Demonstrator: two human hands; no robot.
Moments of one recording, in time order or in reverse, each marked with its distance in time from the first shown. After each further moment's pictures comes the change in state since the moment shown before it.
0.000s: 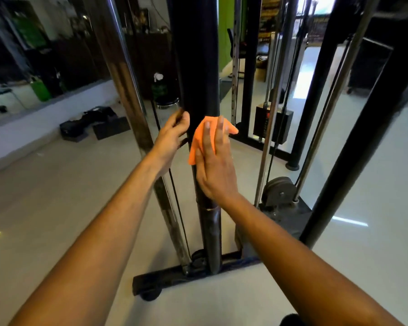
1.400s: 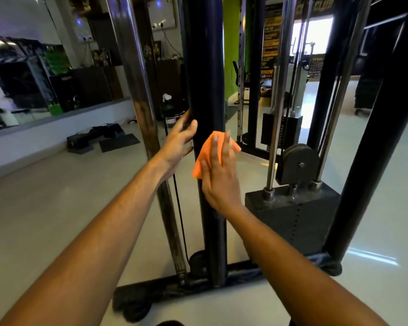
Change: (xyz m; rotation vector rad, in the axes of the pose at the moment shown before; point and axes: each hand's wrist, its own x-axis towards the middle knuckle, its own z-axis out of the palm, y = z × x) left_hand -0.050 -0.193 0.022 0.007 -0.052 0.099; right_hand -0.156 0.110 0.120 0.046 0.054 -0.032
